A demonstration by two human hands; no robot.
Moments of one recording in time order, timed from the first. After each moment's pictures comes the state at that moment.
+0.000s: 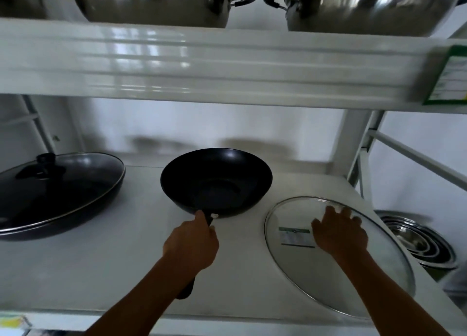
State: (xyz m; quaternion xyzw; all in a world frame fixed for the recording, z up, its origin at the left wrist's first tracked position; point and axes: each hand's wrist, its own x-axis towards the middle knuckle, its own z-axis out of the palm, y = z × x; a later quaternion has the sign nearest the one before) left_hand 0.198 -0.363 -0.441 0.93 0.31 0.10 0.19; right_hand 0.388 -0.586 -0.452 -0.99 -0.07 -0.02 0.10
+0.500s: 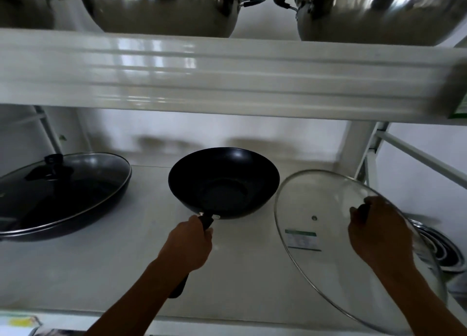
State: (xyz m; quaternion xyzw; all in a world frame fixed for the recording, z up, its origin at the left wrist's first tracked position) left_hand 0.191 -0.345 -0.431 0.91 0.31 0.09 0.24; right_hand 0.352 -0.615 -0.405 -0.93 -0.09 -0.22 0.27
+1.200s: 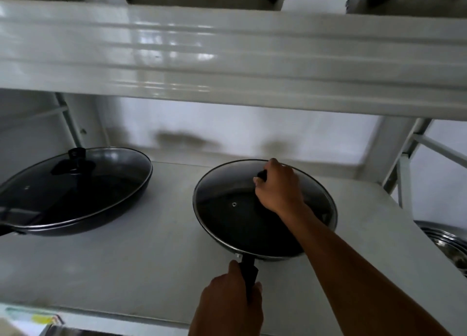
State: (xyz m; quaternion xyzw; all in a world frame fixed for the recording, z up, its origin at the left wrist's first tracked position) left_hand 0.144 -0.399 -0.440 0.90 0.30 0.09 0.30; right_hand 0.342 -0.395 -0.385 -0.91 -0.29 -0.09 0.26
